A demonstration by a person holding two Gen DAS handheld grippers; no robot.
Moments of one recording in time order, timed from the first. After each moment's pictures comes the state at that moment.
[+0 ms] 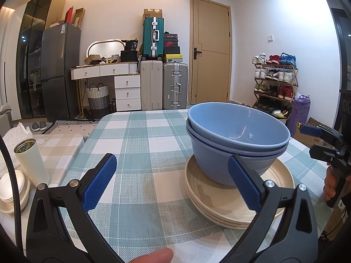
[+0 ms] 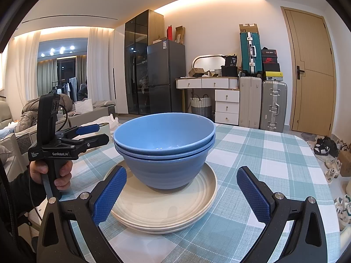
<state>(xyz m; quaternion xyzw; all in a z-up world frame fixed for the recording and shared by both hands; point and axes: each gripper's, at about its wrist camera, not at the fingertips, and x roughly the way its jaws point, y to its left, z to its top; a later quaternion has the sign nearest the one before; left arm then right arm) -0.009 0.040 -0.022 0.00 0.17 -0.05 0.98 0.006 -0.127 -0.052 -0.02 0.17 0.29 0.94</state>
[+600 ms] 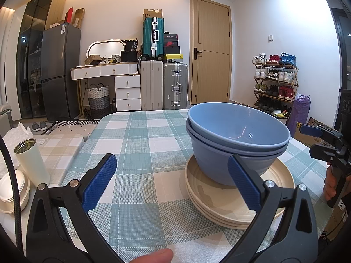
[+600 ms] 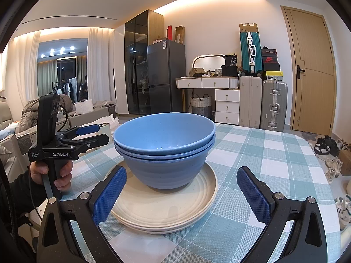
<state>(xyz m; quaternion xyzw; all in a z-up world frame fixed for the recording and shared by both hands) -0.009 0.040 -0.022 0.00 0.17 -0.05 0.98 0.007 -0.127 -0.052 -0.02 0.17 0.29 0.94</state>
